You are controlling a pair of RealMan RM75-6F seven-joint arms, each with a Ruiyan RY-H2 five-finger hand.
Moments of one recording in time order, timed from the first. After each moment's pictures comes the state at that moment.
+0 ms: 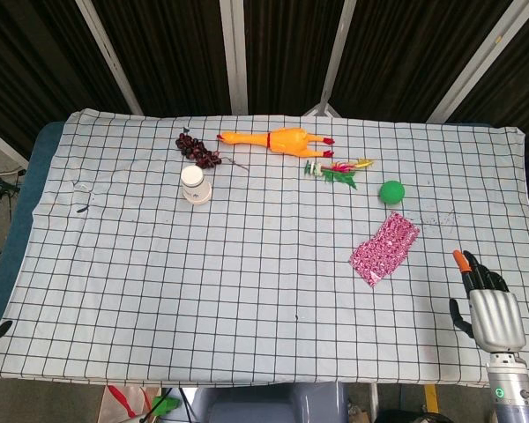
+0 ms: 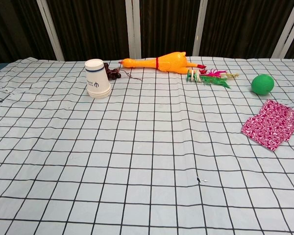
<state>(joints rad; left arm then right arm) 0.03 -1.02 -0.04 -1.80 1.39 1.55 0.17 0.09 -1.21 0.08 -1.63 -1.45 1.46 -0.21</state>
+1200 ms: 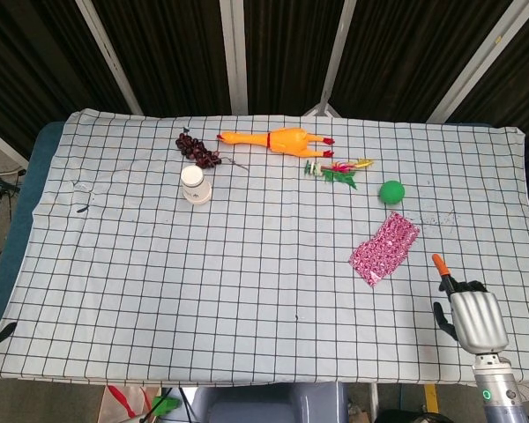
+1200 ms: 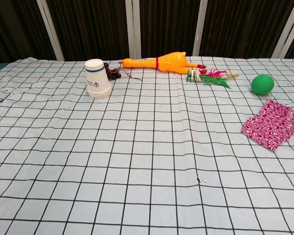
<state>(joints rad) 0.03 -1.02 -0.04 -1.81 1.41 1.56 0.17 0.11 -1.23 0.05 -1.63 -1.52 1.45 -0.26</state>
